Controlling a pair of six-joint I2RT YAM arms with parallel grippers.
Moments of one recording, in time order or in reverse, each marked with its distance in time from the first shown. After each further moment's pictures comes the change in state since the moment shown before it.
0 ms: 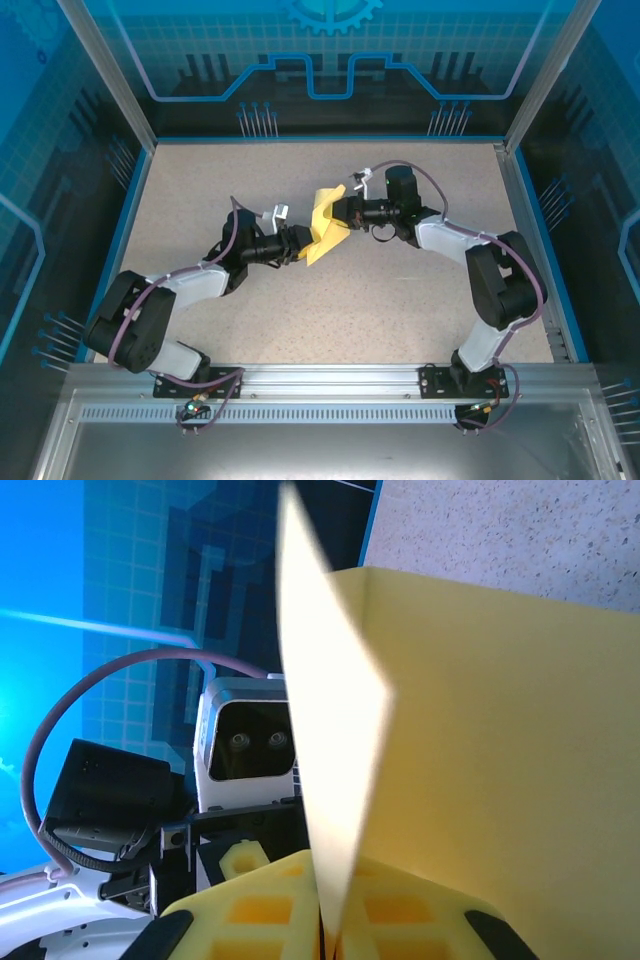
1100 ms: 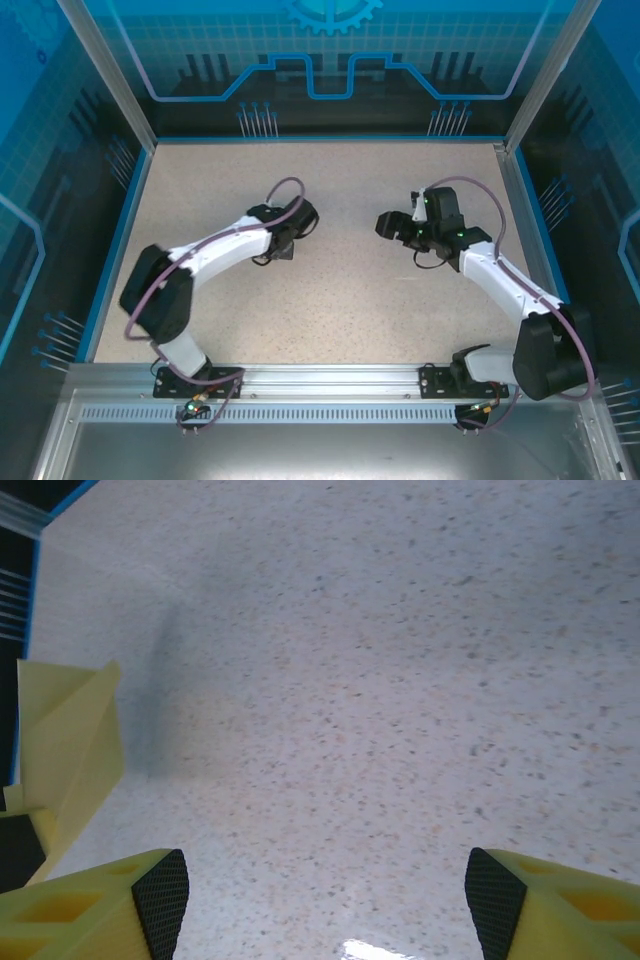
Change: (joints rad) left arm -0.247 0.262 0.667 -1.573 -1.306 0.602; right arm -0.122 -0.447 -0.184 -0.634 0.685 -0.353
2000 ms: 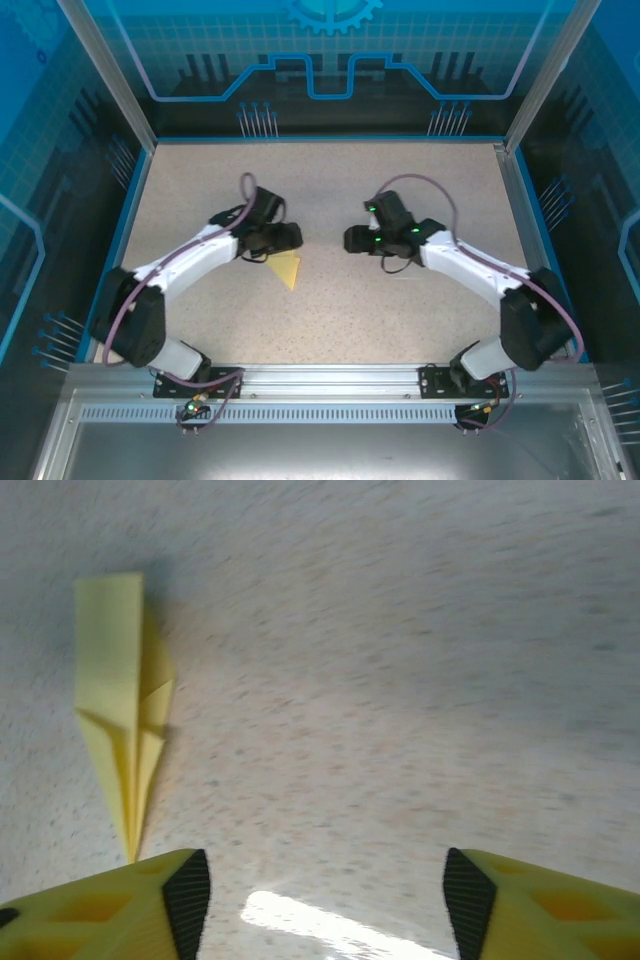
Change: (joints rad) left arm 0.207 -0.253 -0.228 0.388 0.558 -0.061; right arm 0.342 0.225 0.184 -0.096 0.225 -0.042
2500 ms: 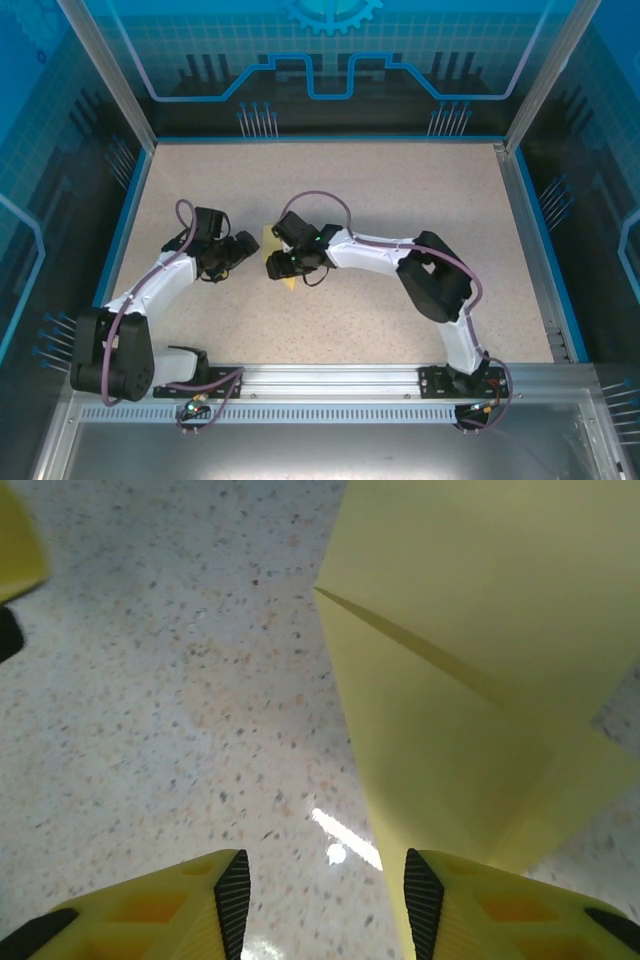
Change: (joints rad) left arm 0.320 -0.187 -0.288 0.079 0.127 -0.097; right arm 0.310 0.558 0.453 0.012 -0.089 0.074
